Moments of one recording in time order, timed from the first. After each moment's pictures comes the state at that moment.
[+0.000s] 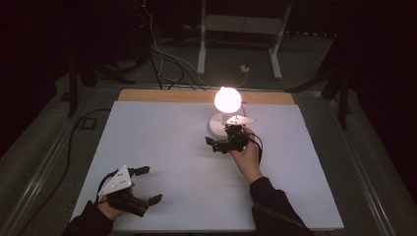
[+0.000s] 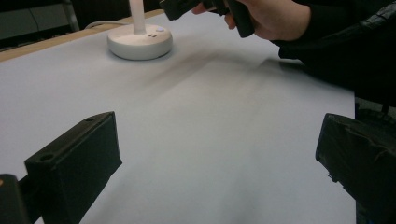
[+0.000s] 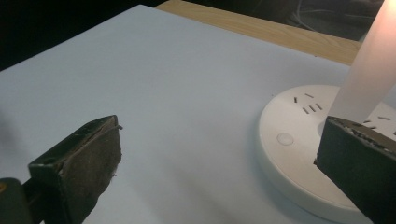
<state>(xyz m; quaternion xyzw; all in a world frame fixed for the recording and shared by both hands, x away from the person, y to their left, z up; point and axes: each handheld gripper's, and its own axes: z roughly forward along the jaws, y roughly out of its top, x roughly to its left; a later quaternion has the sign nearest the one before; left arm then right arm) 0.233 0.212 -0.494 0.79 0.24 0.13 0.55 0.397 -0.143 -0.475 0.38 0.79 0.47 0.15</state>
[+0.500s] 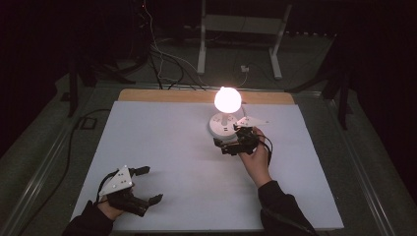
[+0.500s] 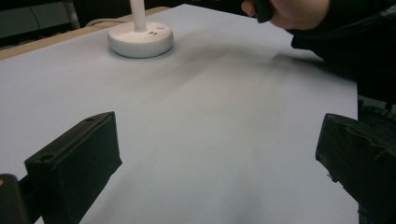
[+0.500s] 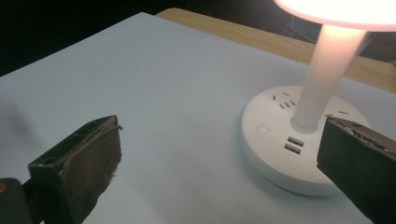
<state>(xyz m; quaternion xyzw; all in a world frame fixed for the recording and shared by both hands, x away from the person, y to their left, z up) 0.233 0.210 -0.494 0.79 0.24 0.13 0.54 0.379 -0.169 -0.459 0.37 0.78 0.48 0.16</state>
